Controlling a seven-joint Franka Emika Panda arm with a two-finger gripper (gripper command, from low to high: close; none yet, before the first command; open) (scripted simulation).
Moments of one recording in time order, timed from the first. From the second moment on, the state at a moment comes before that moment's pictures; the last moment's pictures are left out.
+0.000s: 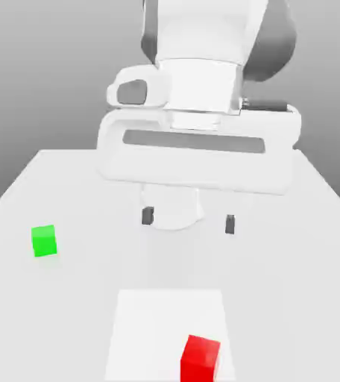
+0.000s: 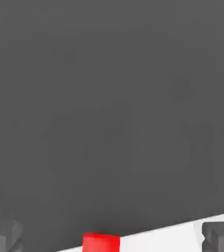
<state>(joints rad) -0.09 -0.05 0.14 -2.39 -0.10 2.56 1.16</state>
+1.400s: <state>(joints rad) -0.62 -0.18 -0.28 -2.83 -0.26 2.66 0.86</state>
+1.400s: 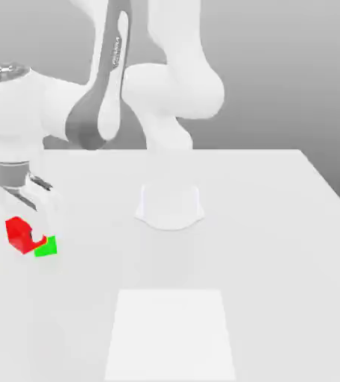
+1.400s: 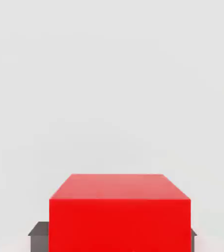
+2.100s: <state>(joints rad) -0.61 -0.15 -0.51 -2.95 -0.06 2.80 0.58</state>
